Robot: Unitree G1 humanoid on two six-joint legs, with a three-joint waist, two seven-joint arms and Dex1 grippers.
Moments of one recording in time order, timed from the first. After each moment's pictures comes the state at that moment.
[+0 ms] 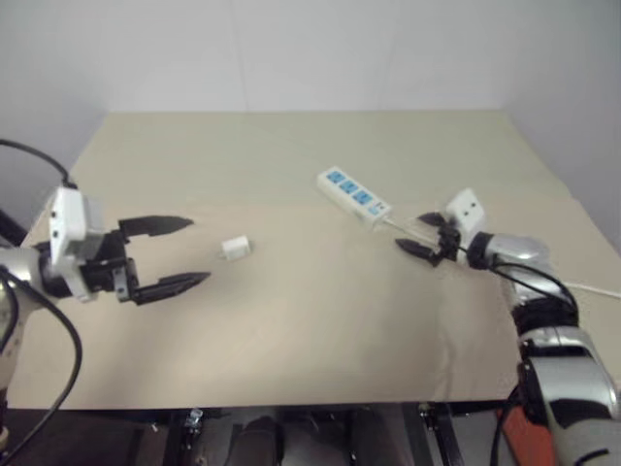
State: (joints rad) left arm -0.13 0.99 0.41 -0.30 -0.71 0.40 -1.18; right arm -0.87 -0.59 0.04 1.01 0.04 -0.10 0.90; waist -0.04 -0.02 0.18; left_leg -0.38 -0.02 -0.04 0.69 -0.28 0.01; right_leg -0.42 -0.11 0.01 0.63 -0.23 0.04
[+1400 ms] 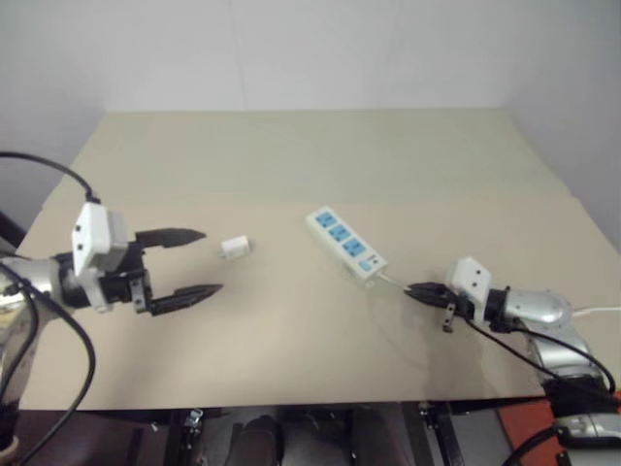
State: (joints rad) left arm -0.12 0.96 0.37 -0.34 -0.70 0.43 -1.17; right arm -0.27 -0.69 -0.03 0.27 0.14 -0.13 1.08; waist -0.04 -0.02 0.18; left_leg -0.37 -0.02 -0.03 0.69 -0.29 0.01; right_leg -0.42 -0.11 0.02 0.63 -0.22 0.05
